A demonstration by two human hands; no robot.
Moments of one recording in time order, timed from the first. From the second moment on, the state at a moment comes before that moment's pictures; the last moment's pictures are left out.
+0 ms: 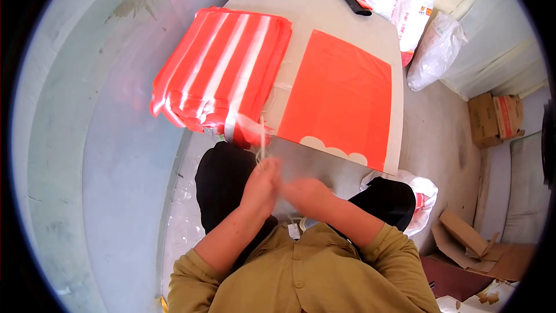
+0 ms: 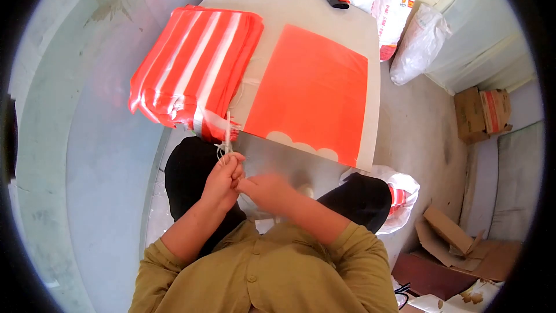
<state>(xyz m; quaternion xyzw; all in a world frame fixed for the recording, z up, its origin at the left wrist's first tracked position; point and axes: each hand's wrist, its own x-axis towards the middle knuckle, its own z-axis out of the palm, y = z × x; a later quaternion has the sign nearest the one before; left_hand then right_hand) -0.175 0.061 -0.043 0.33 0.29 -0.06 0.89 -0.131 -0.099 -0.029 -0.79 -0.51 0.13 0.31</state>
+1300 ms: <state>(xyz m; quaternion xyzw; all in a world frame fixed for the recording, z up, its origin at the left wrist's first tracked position) -0.224 0.178 -0.004 0.88 0.31 0.18 0.31 0.001 -0.221 -0.497 -0.90 0.01 0.41 0.13</state>
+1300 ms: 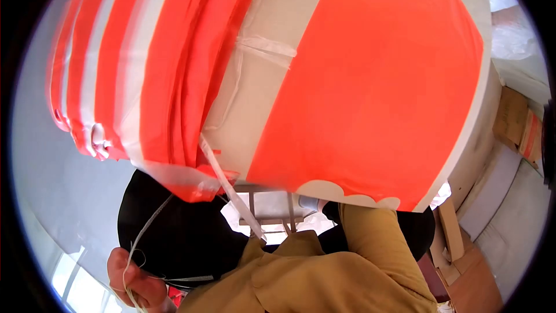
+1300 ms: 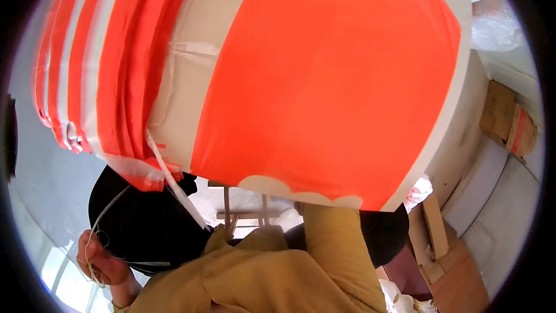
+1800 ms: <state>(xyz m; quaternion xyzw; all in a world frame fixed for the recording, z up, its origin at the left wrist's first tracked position) -0.218 0.161 -0.009 0.89 0.26 0.24 0.29 -0.044 -0.229 -0.424 -0.89 -0.09 0.40 0.21</state>
